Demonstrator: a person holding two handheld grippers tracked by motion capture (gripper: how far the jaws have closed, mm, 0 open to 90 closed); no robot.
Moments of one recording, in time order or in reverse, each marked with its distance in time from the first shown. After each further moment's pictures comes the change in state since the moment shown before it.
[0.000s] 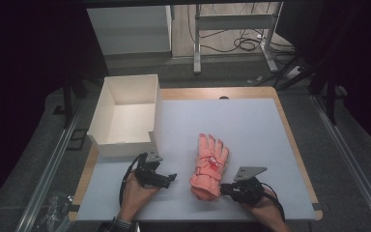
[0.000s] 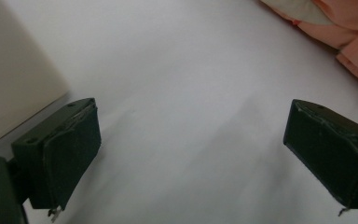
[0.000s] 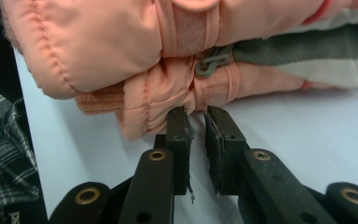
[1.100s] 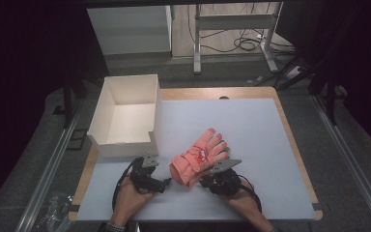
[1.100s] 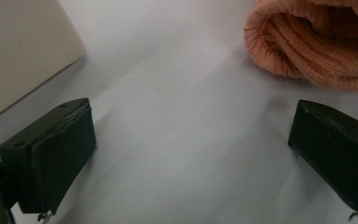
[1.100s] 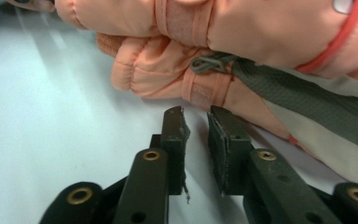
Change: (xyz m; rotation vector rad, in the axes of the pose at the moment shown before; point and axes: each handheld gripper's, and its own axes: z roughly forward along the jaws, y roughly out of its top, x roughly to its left) left arm 0.002 -0.014 -0.002 0.030 0.037 0.031; right arm 0.012 0.040 0.048 0.004 -0.020 -0.021
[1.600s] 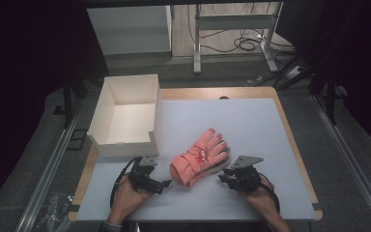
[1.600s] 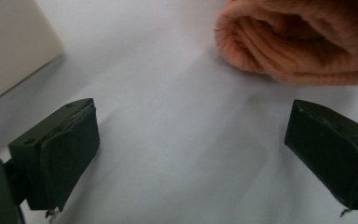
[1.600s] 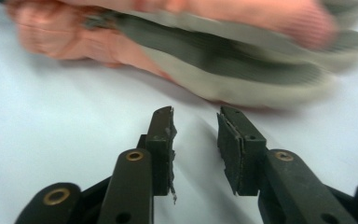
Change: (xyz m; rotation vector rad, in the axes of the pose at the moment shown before) left arm 0.000 0.003 -0.010 0.011 -0.104 -0.003; right arm -0.035 -0.024 -0.039 -0.005 -0.153 0.047
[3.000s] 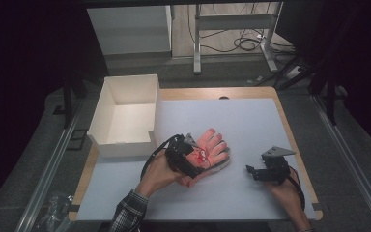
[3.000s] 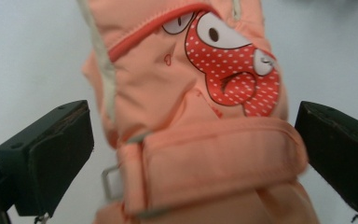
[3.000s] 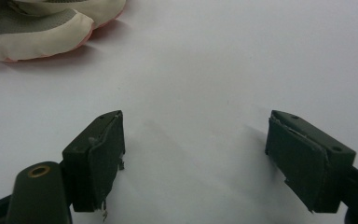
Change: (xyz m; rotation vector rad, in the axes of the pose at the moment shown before) left arm -0.043 0.122 0.043 0.140 -0.105 0.200; right arm -0.078 -0.036 -0.033 -0.007 -0.246 0.152
